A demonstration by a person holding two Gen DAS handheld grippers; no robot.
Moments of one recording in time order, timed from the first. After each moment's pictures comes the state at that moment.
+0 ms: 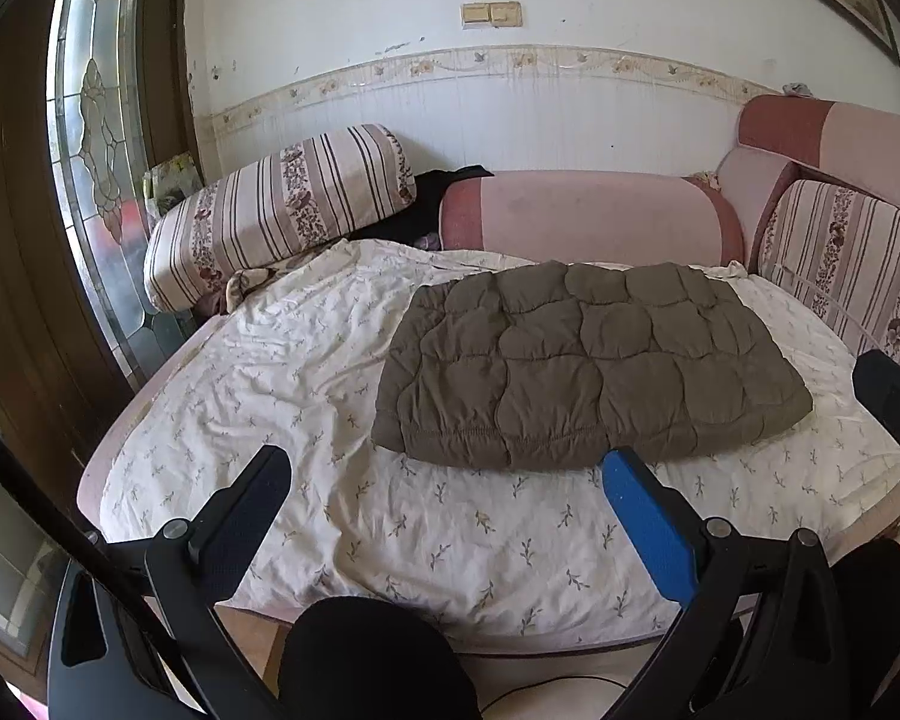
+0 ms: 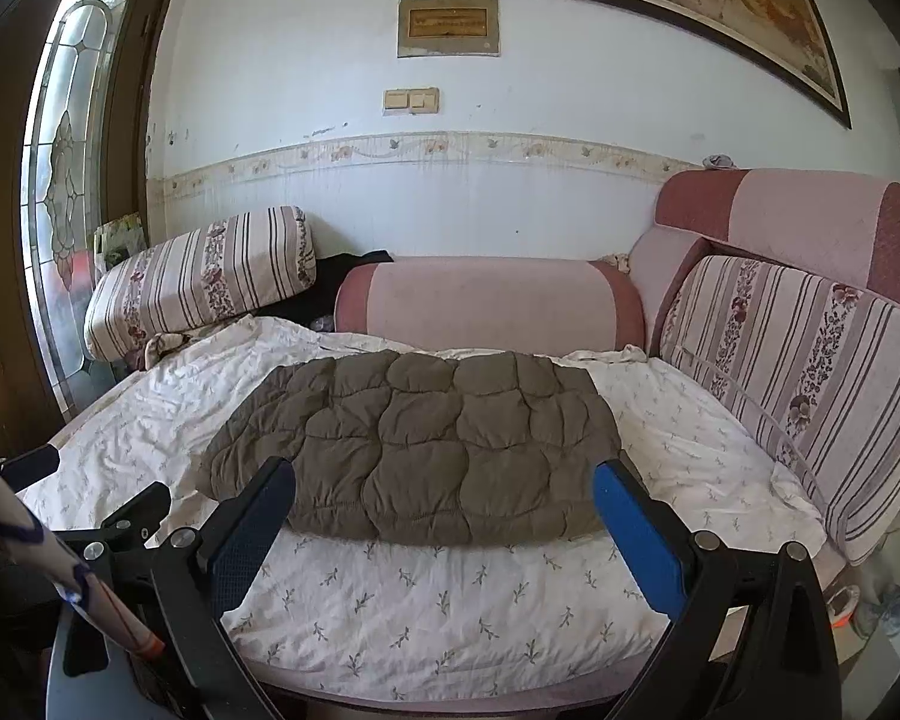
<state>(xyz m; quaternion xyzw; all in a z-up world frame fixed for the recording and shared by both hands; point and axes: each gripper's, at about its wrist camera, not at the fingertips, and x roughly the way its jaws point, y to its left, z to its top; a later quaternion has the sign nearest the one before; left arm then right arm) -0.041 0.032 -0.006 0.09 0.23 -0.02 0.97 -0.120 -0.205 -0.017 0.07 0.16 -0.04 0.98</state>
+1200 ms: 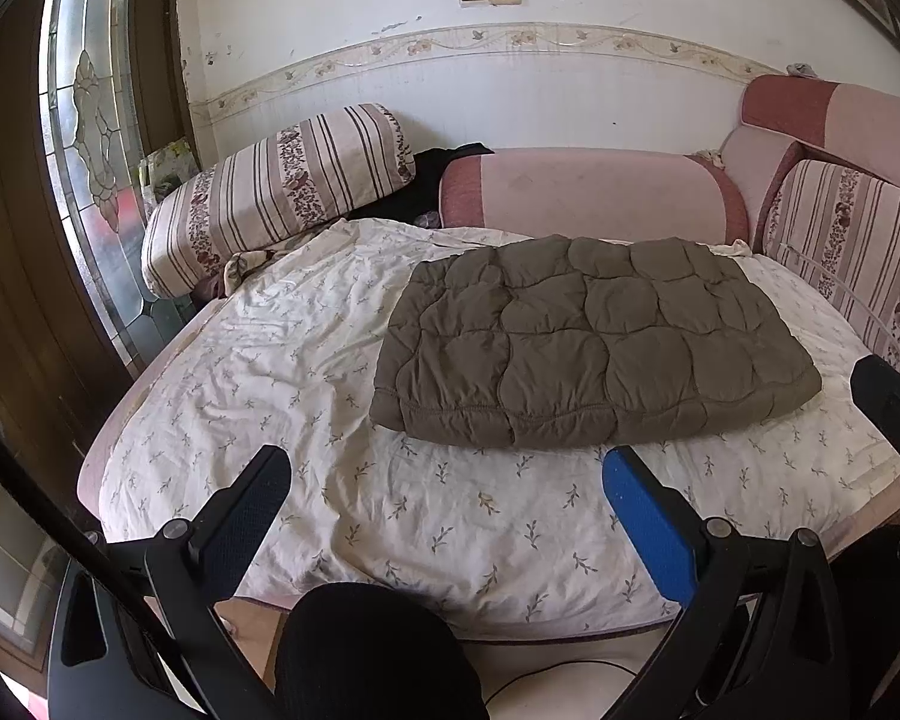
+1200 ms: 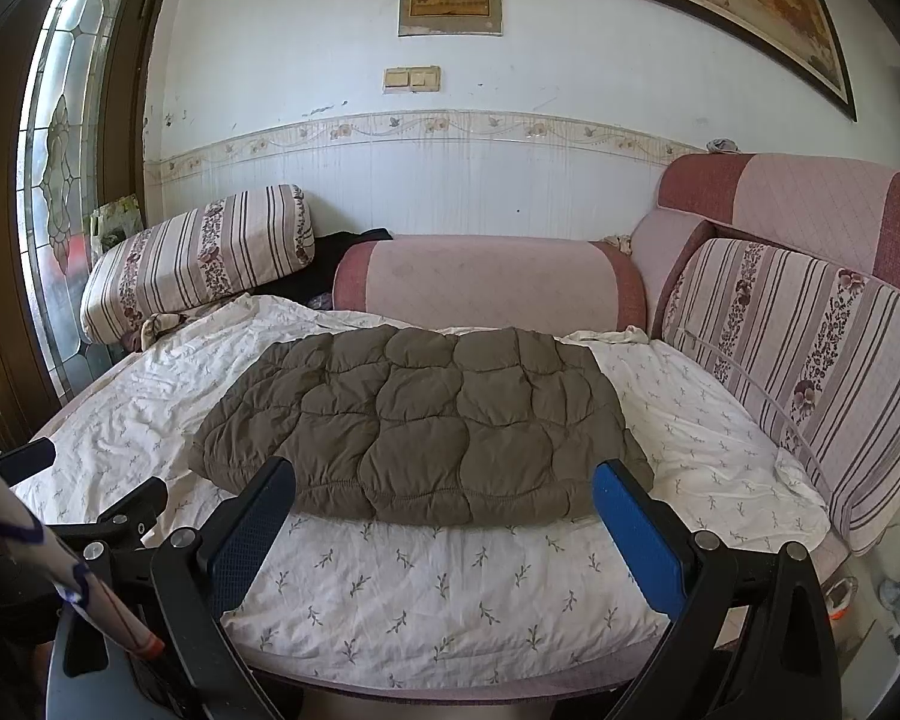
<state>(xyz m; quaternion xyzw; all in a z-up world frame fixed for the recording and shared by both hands) -0.036 0.036 -0.024 0.10 0.24 -0.02 0.96 -0.113 -0.204 -0.032 0.07 0.18 -0.04 0.98</state>
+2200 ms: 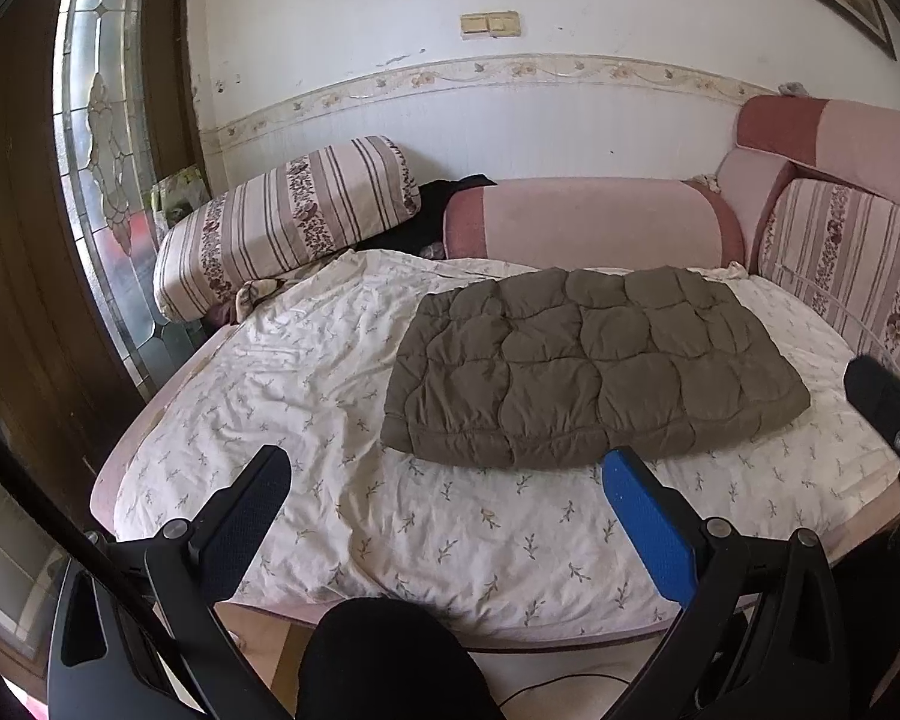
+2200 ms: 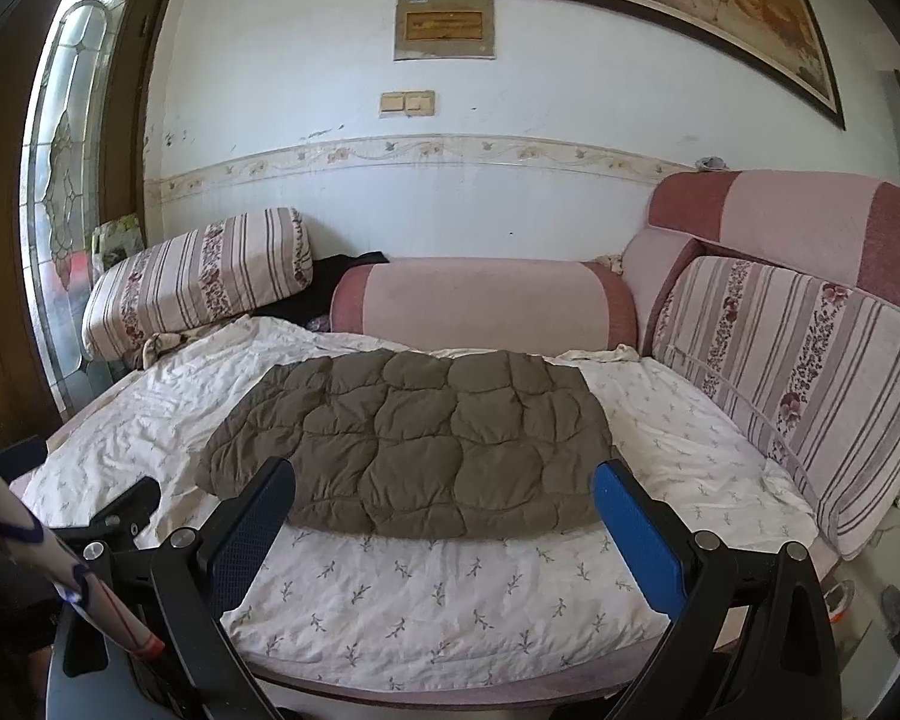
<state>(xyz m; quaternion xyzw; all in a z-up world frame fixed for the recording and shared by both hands) -0.062 0.037 0.000 0.10 0.21 -0.02 0.97 -0.134 -0.205 -0.018 0.06 0.16 -0.05 0.98</state>
